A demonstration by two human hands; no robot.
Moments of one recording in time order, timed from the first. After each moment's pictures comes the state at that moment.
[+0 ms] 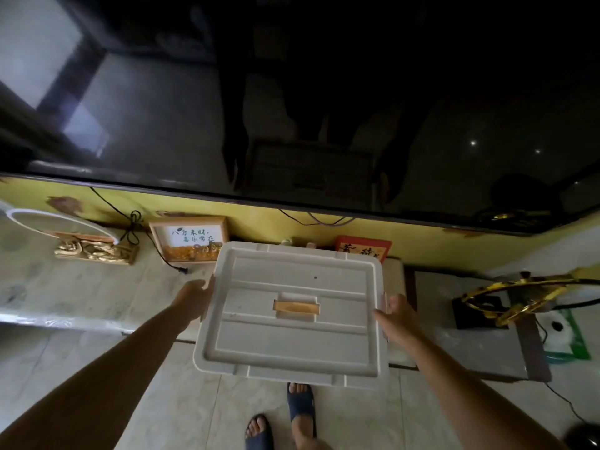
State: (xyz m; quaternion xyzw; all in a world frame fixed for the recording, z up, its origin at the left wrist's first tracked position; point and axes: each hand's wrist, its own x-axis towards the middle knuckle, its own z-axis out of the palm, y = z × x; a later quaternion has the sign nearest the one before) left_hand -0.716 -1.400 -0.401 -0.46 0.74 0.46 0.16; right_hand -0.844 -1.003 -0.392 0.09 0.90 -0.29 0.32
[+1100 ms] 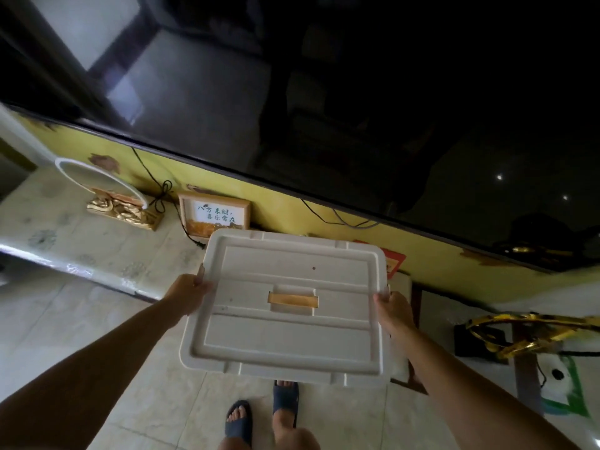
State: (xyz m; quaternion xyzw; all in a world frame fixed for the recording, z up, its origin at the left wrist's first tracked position) left_hand -0.652 -1.400 -0.384 -0.50 0.70 0.48 0.13; right_hand -0.854 -1.047 -0.381 0.09 0.92 -0.27 0.28
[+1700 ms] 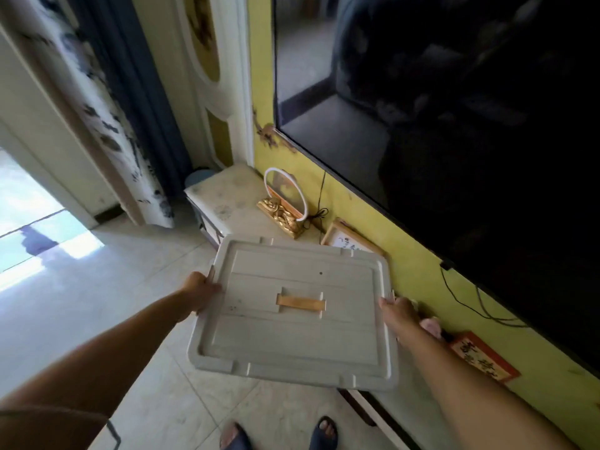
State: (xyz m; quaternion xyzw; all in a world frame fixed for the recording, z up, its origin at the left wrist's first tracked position) left_hand -0.366 -1.506 -0.284 -0.65 0.57 0.50 0.01; right_hand -0.708 -1.294 -0.297 -0.12 0.93 -0.19 0.30
